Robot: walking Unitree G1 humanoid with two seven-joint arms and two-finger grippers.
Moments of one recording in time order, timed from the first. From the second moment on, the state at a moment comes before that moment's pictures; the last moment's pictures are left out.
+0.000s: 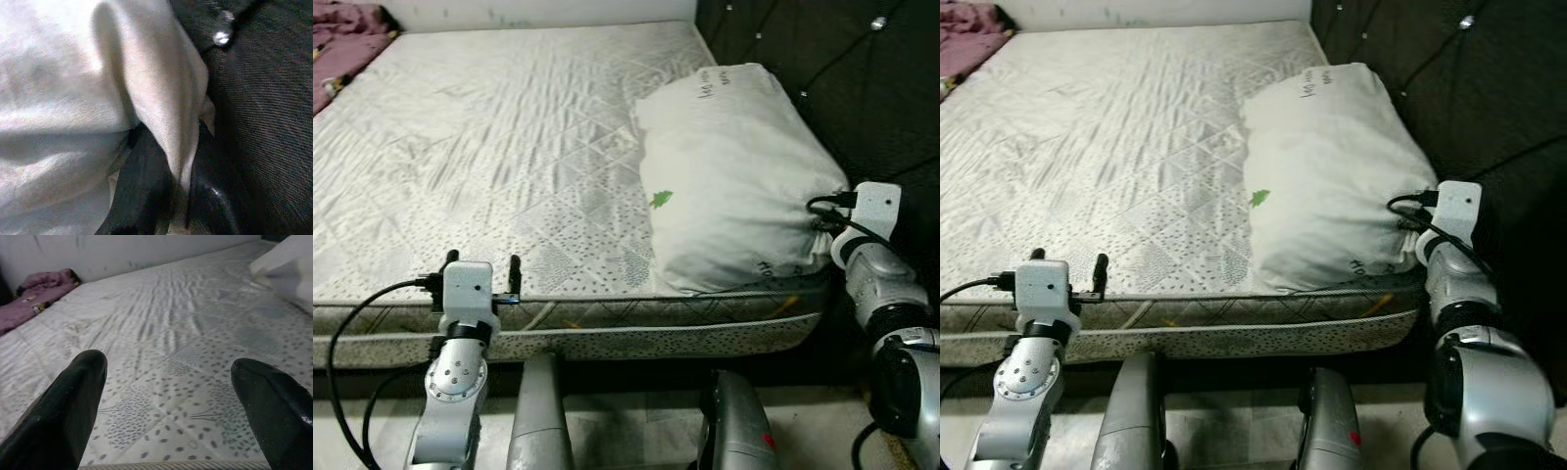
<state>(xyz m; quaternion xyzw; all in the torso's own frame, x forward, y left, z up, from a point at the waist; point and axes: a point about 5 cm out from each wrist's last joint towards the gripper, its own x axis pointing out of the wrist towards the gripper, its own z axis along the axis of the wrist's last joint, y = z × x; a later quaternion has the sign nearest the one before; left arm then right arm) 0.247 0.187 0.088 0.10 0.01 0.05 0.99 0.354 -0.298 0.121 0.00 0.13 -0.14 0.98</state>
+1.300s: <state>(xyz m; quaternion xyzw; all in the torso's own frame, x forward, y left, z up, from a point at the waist) 0.260 0.169 0.116 0.05 -0.06 0.04 1.00 0.275 -0.170 0.102 0.01 -0.03 -0.04 1.00</state>
